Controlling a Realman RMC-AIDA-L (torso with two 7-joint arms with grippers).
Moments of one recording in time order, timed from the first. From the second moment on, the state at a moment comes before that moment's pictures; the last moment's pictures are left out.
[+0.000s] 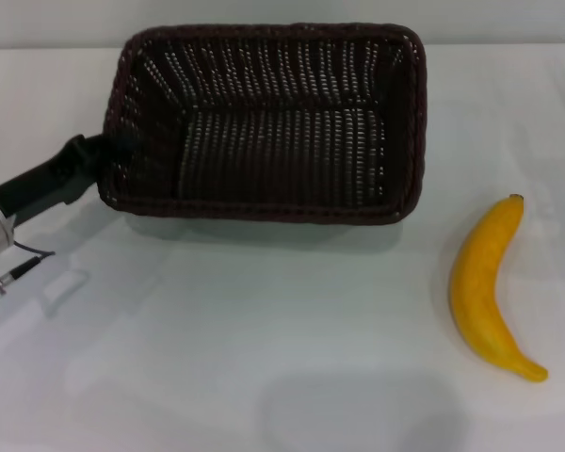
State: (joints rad) left arm -0.46 -2.04 0.75 0.40 -1.58 -1.17 1.12; right arm 0.52 2.02 -0.24 0.03 2.13 1.20 -2.71
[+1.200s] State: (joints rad) left arm -0.32 -2.05 0.74 0.37 -1.73 -1.32 1.20; right arm 0.51 2.02 -0.24 0.04 2.14 1.21 -2.70
